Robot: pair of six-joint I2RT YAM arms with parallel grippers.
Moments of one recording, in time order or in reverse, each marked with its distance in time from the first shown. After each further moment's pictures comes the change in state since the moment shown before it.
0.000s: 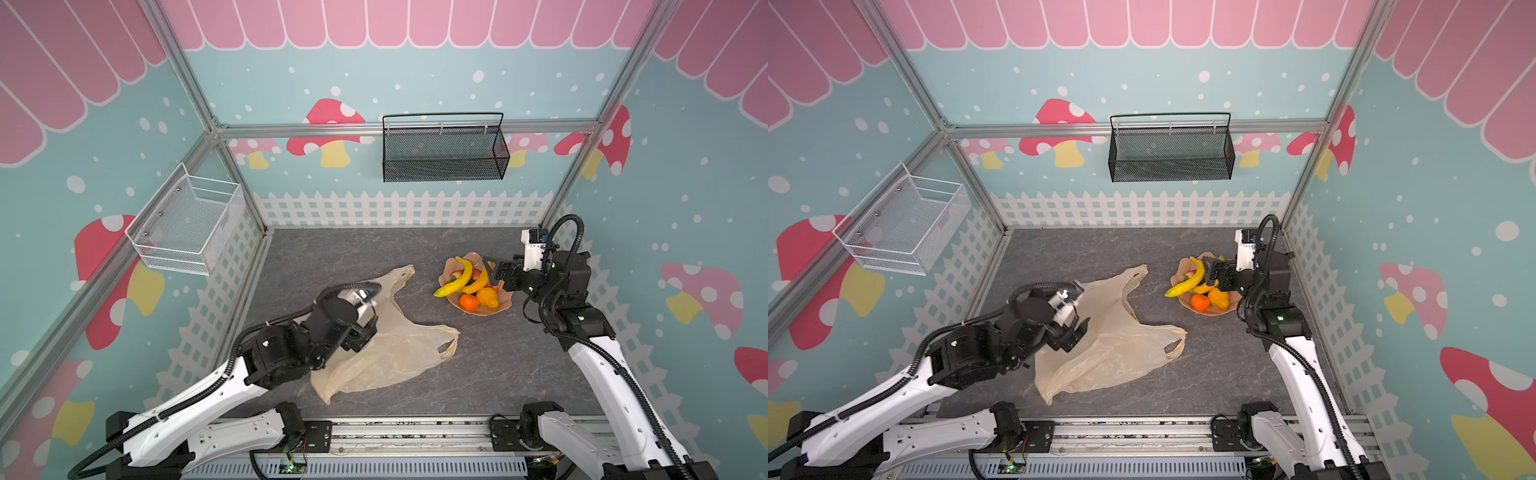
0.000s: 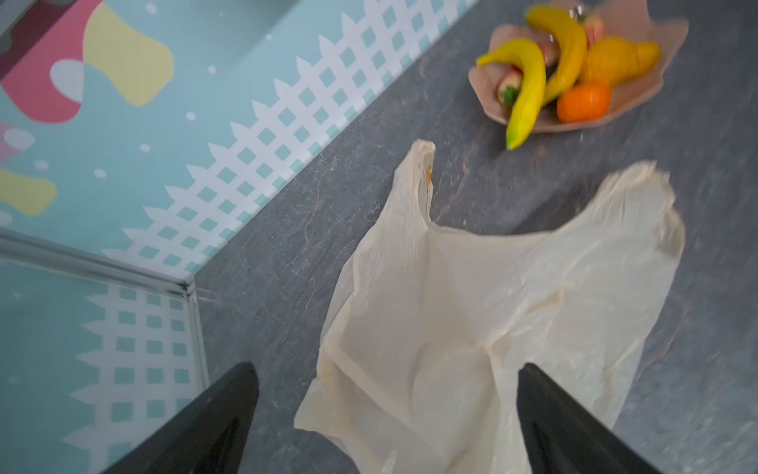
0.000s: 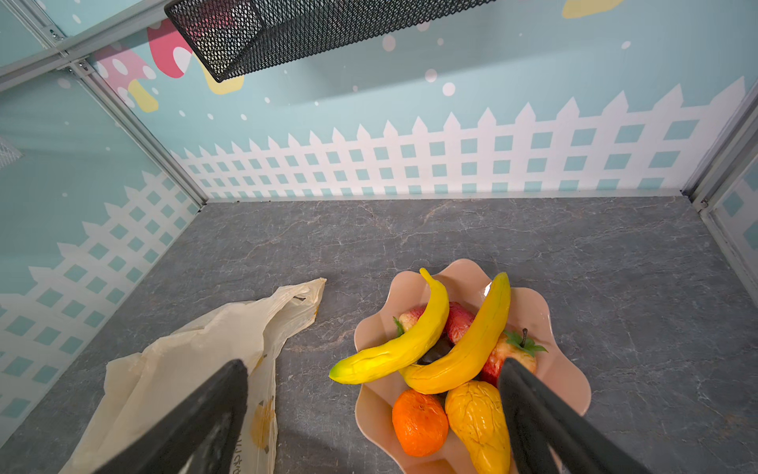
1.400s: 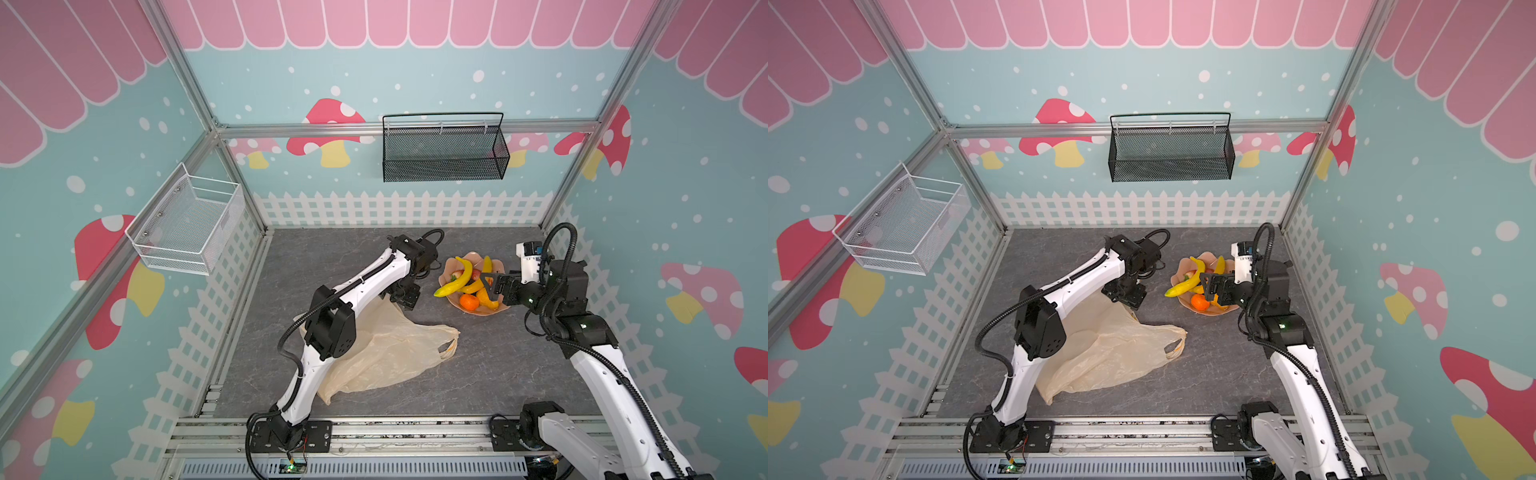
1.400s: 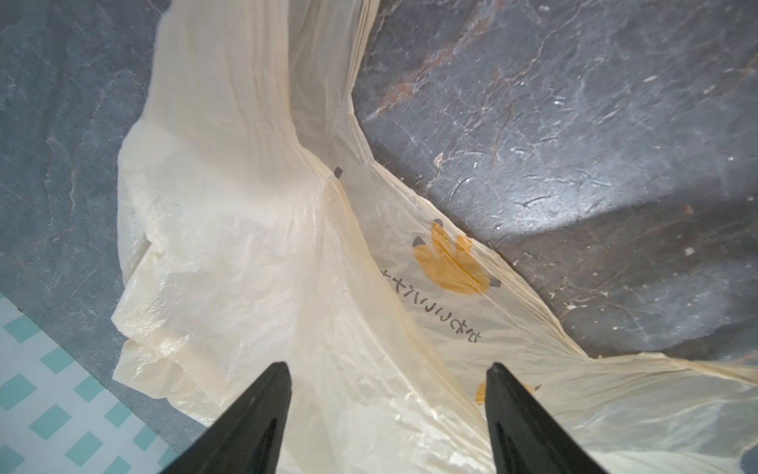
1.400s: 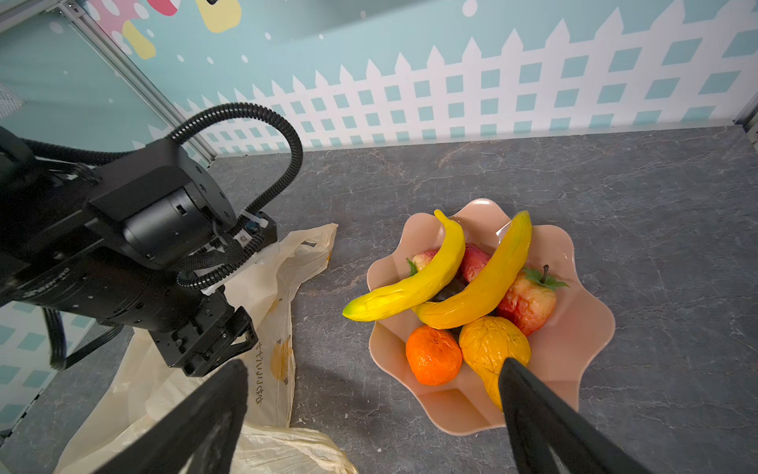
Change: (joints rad) left arm 0.222 1.330 1.000 -0.657 0.364 -0.321; right arm 0.000 -0.056 -0.055 -0.120 -0.058 -0.002
